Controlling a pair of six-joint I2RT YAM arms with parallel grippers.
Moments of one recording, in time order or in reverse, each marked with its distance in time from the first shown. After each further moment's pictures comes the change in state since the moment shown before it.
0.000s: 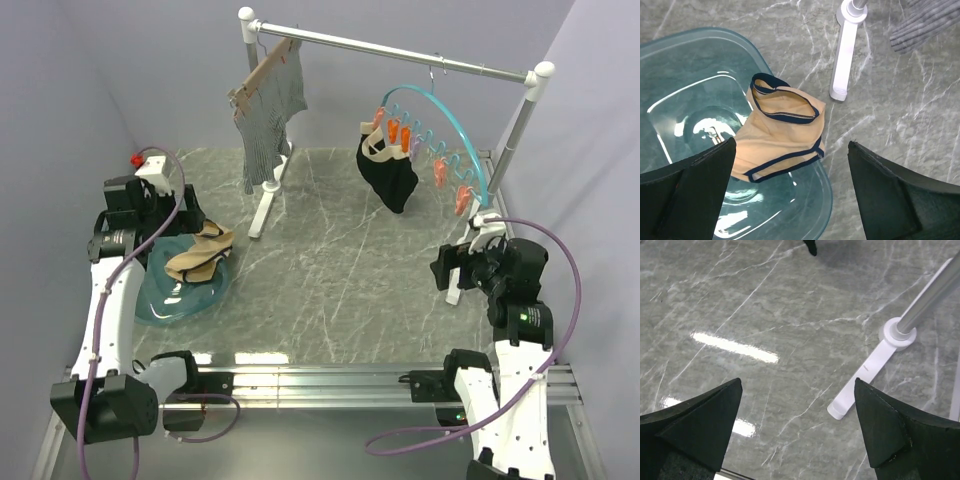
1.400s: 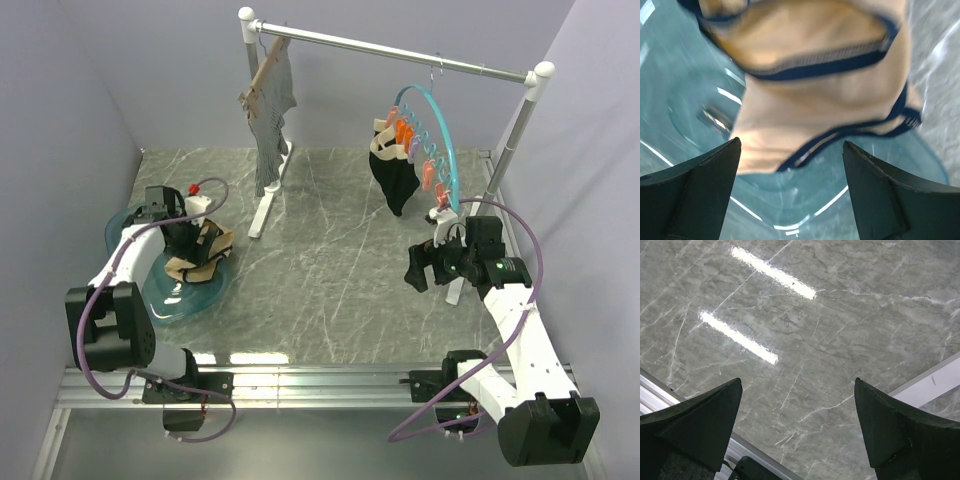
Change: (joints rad) left arm -0.023 0.349 -0.097 -0.063 -0.074 0.520; right arm 0.211 0.326 0.005 -0.025 -0.048 -0.077
